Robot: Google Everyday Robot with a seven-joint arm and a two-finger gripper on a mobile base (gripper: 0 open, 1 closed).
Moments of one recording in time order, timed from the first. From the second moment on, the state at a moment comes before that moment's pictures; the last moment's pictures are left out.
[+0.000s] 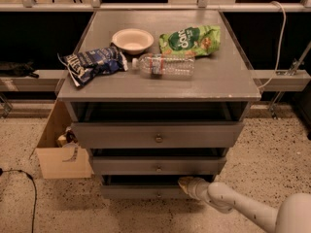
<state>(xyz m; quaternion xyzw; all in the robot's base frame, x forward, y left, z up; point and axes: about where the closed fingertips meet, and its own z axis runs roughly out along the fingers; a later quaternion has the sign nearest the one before) 0.598 -0.141 0.206 -0.33 0.85 0.15 0.39</state>
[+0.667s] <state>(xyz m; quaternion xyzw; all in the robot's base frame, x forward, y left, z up) 0.598 -0.141 0.206 -0.33 0.85 0.15 0.39</state>
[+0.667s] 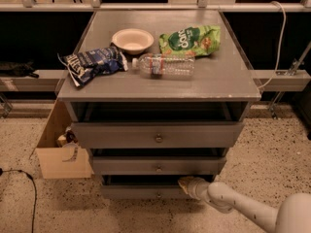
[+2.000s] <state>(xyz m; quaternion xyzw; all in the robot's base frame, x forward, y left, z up) 0.577 -0.171 0.208 -0.34 0.86 0.15 0.36</state>
